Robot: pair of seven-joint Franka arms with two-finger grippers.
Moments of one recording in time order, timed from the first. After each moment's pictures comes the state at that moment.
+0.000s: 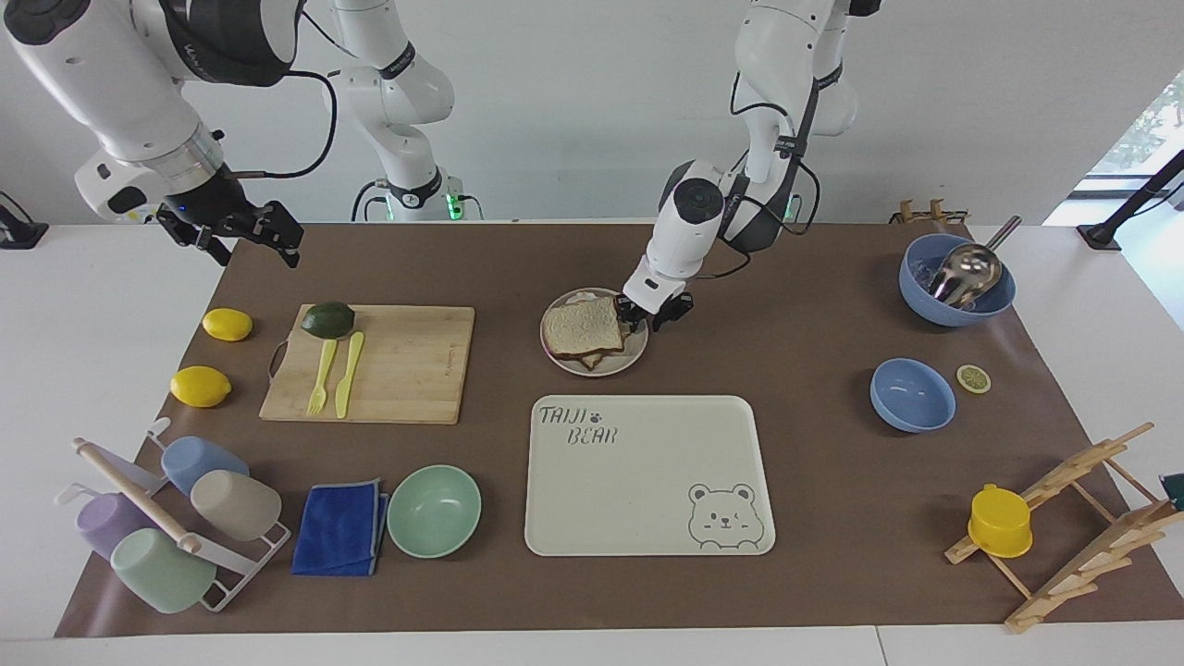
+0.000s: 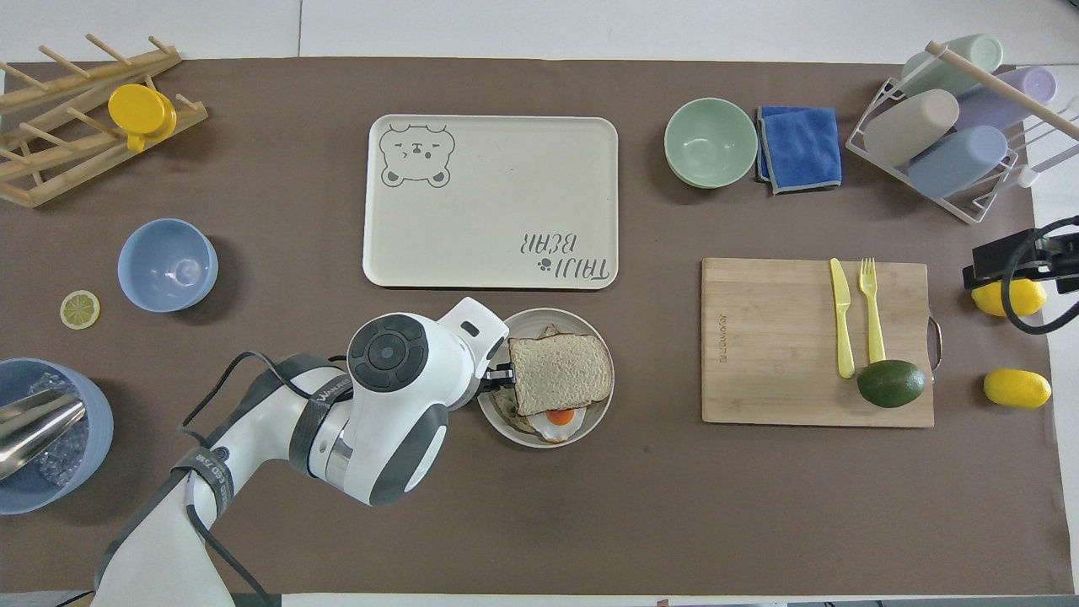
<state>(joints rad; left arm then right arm) -0.55 0.15 -0.14 -2.22 -0.19 2.36 -0.57 0.01 0.00 -0.12 -1.62 0.01 1.54 -0.03</state>
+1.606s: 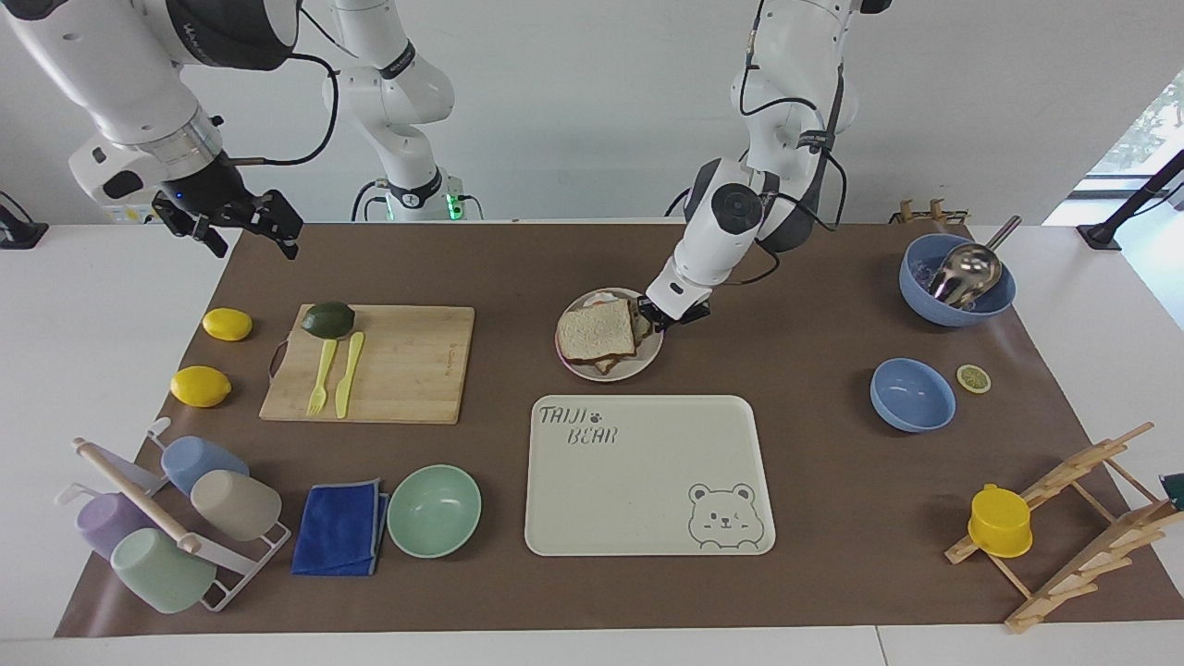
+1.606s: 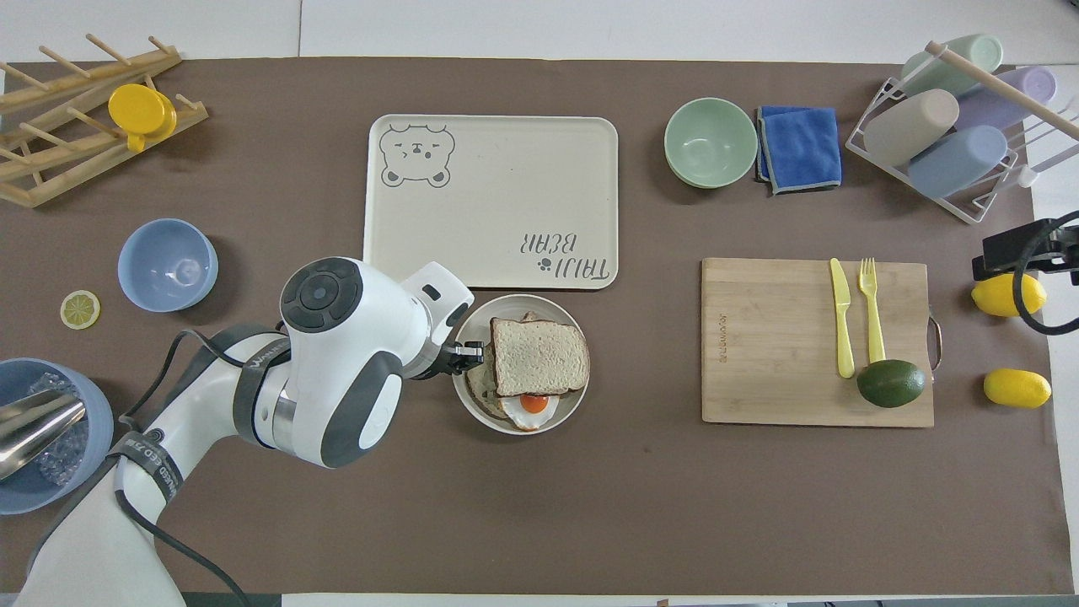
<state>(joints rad) -0.45 0.13 -0.13 -2.13 -0.27 2.20 -0.37 0.02 0.00 -0.11 -1.59 0.01 1.52 -0.02</state>
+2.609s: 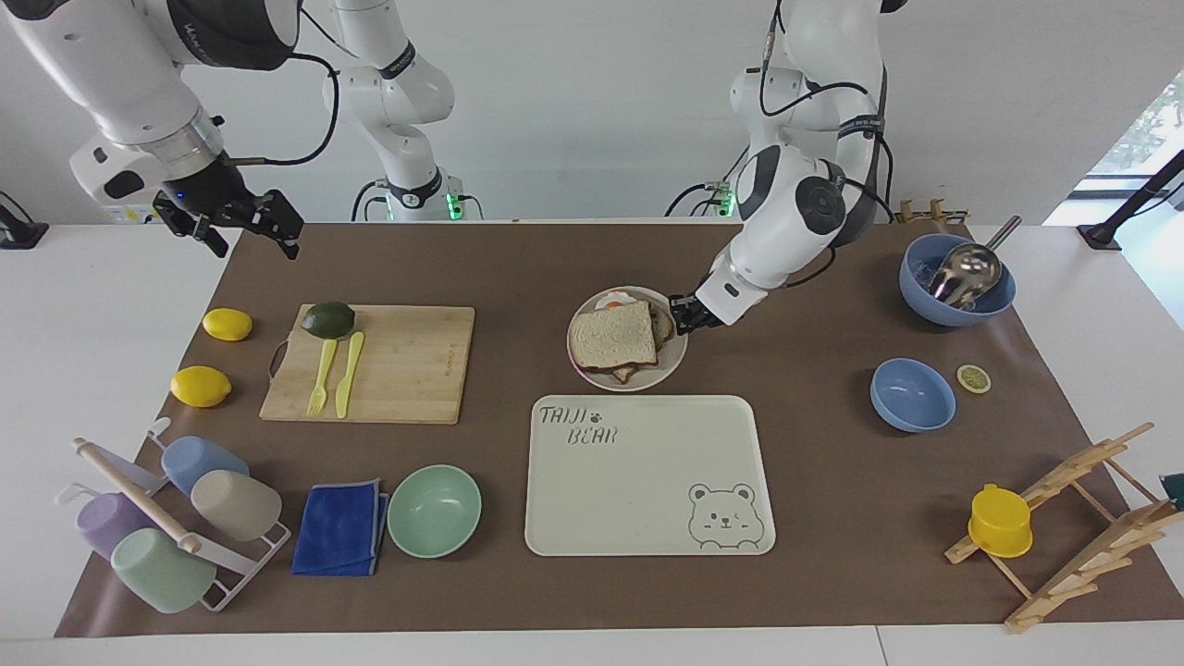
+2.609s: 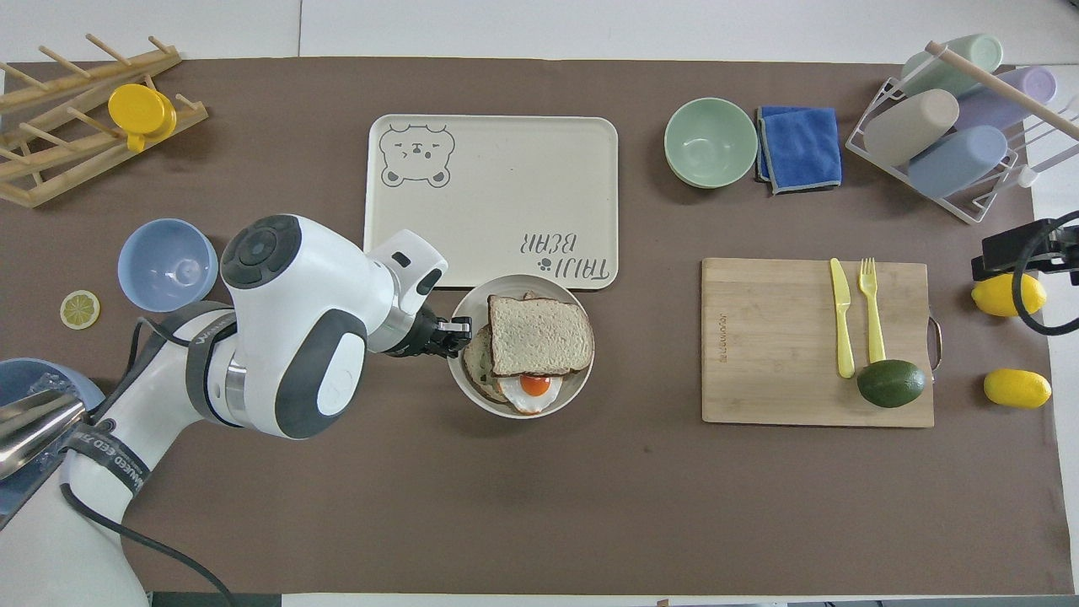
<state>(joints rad) -0.30 0.15 -0.12 -1.93 -0.38 2.03 -0.25 0.02 0.00 -0.11 -1.59 0.01 1.52 -0.02</state>
